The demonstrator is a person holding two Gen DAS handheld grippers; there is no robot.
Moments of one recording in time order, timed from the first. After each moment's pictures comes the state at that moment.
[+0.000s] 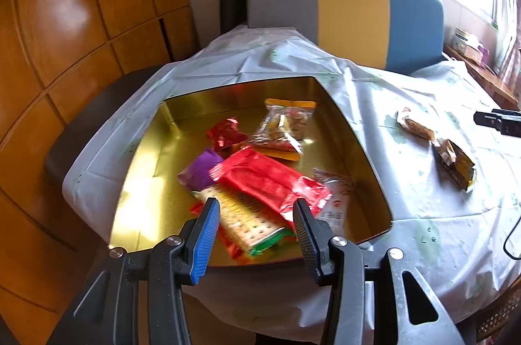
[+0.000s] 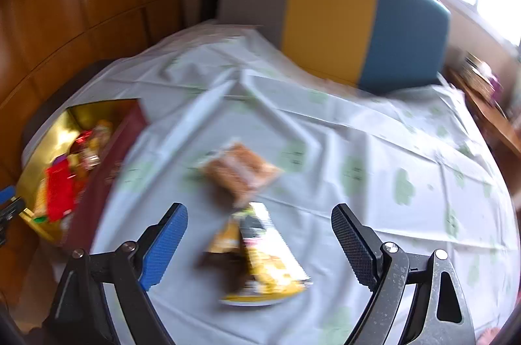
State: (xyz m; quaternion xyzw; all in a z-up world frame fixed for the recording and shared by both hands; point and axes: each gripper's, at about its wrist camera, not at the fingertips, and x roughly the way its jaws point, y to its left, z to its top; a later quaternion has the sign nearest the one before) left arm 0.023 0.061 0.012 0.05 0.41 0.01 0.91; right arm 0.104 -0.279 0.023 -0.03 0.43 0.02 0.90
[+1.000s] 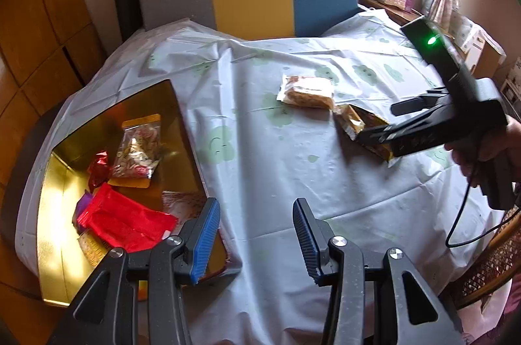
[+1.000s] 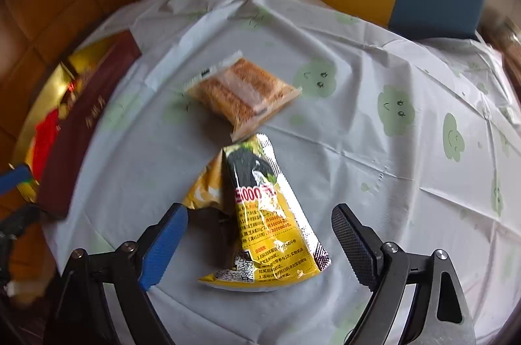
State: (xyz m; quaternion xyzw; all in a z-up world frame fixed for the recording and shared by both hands) left arm 0.045 -0.061 0.002 0.12 0.44 -0.16 0.87; right arm 0.120 -0.261 -0.060 -0.06 0.55 0.10 0.83
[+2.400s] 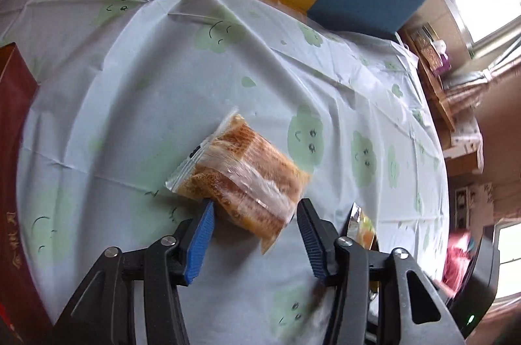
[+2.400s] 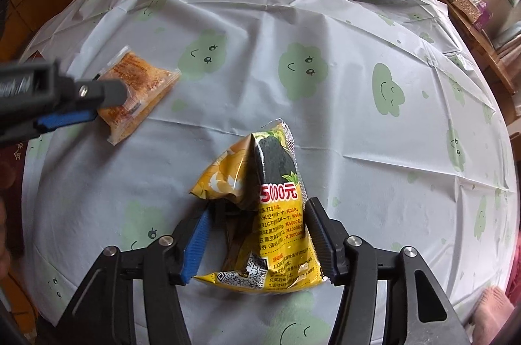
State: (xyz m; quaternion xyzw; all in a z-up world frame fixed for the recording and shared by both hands) left arm 0.233 -0.158 -0.059 -0.15 0.60 -0.16 0.77; right arm 0.151 -0.322 -0.071 -0.01 0.59 -0.05 0.80
